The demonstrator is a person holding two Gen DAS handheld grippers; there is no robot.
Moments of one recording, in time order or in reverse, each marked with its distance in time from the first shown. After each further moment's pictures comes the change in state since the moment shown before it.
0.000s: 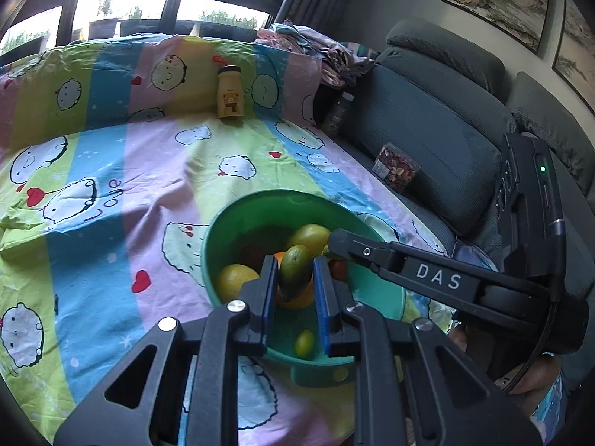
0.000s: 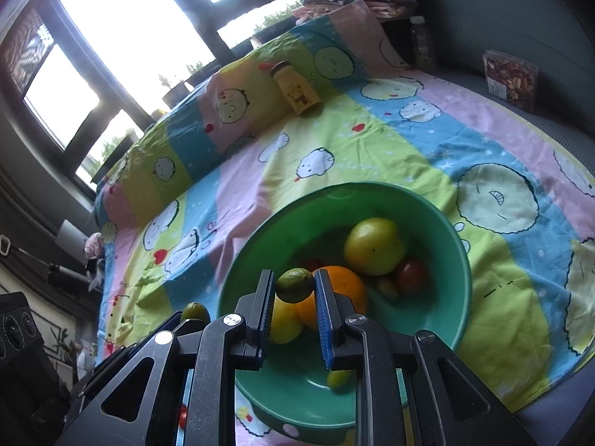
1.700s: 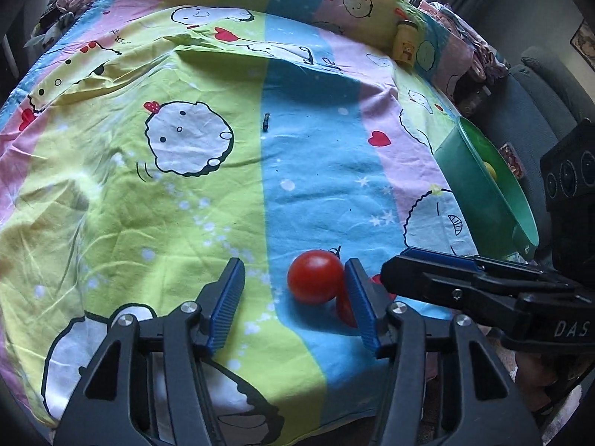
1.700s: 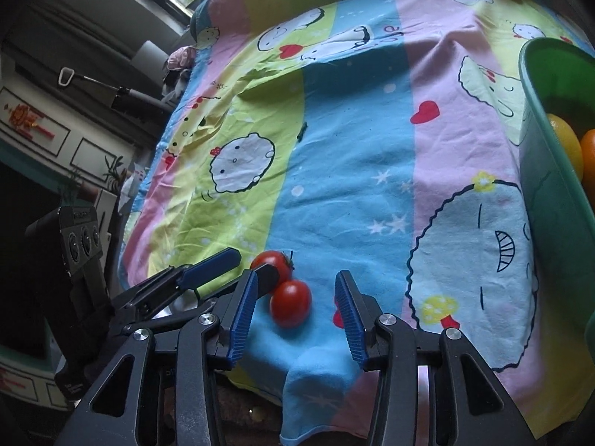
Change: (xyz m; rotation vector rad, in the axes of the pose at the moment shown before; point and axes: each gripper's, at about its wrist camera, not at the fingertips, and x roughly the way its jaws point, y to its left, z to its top) left arm -0.078 0.155 -0.125 -0.355 0.168 0.285; right arm 0.087 0.132 -0.129 -0.373 0.554 0.303
